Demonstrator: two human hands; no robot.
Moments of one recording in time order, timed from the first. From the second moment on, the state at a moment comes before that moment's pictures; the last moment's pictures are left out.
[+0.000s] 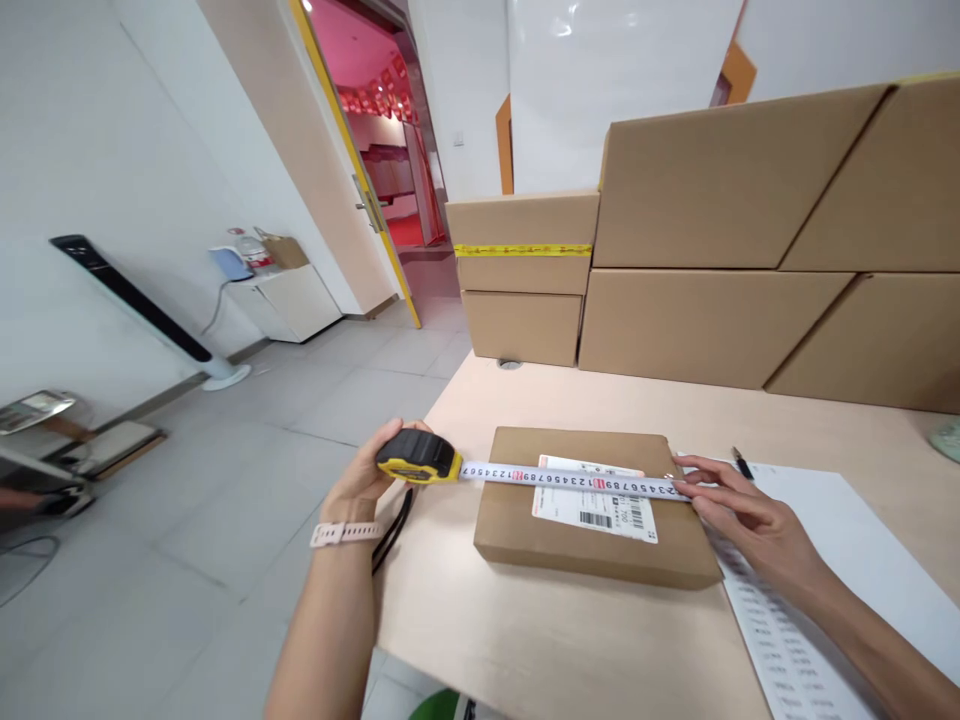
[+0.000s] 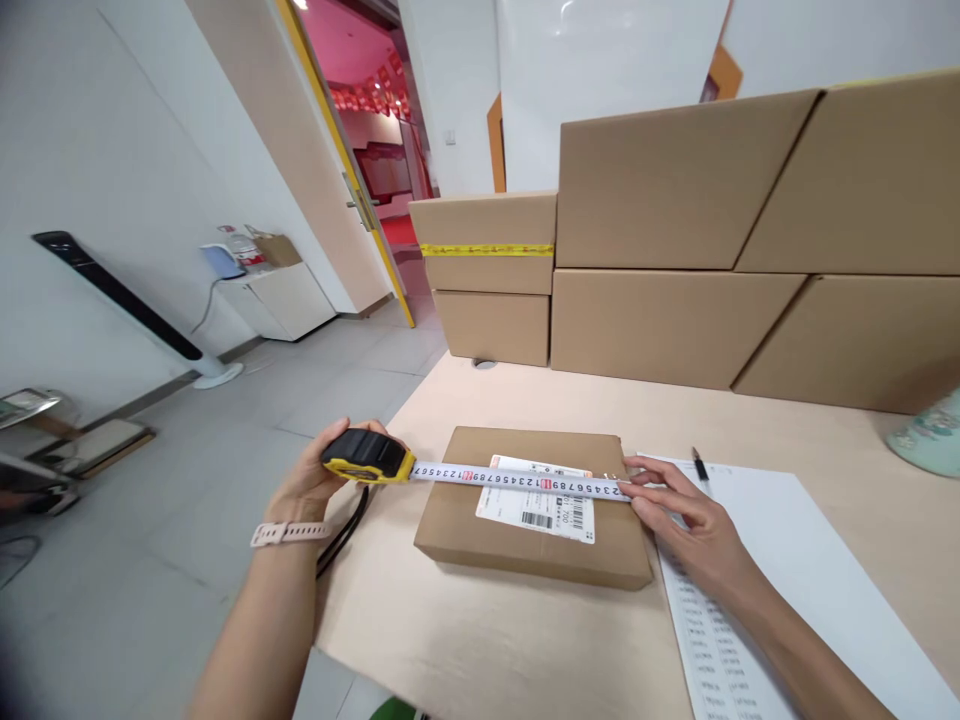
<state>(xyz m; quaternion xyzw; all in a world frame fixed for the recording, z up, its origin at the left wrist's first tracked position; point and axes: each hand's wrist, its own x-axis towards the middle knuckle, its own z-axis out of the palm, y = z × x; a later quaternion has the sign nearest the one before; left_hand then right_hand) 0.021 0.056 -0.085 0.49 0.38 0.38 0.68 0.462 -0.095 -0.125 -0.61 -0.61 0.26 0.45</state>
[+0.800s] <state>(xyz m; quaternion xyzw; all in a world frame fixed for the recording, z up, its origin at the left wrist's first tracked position) 0.032 0.057 -0.106 0.45 0.32 0.38 0.75 0.458 -0.095 -0.121 -0.66 -0.55 0.23 0.45</state>
